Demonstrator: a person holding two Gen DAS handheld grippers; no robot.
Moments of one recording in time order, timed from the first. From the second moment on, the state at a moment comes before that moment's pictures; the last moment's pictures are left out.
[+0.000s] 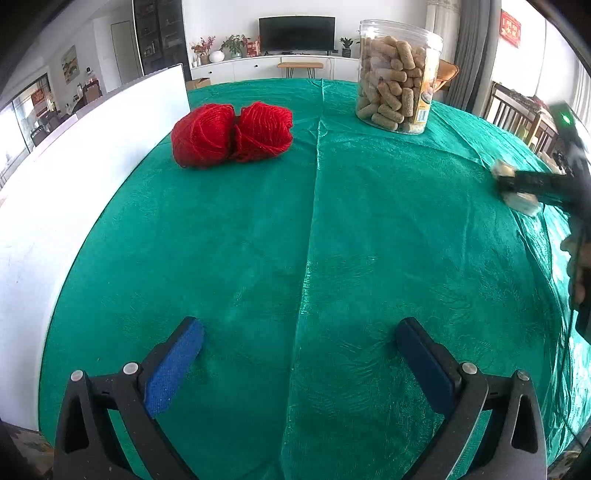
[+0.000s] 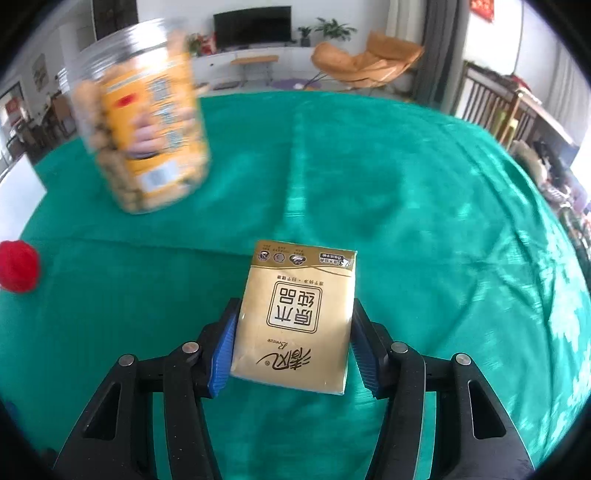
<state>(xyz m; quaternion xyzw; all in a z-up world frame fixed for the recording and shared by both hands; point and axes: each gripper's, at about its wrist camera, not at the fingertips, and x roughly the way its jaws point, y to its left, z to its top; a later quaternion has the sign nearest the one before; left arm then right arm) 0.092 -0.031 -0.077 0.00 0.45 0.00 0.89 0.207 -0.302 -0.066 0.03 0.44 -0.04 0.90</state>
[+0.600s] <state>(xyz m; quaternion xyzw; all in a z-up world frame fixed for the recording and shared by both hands) 0.133 -0.004 -0.060 -0.02 0.50 -0.02 0.87 0.205 -0.310 -0.072 0.03 0.42 -0.02 0.91</state>
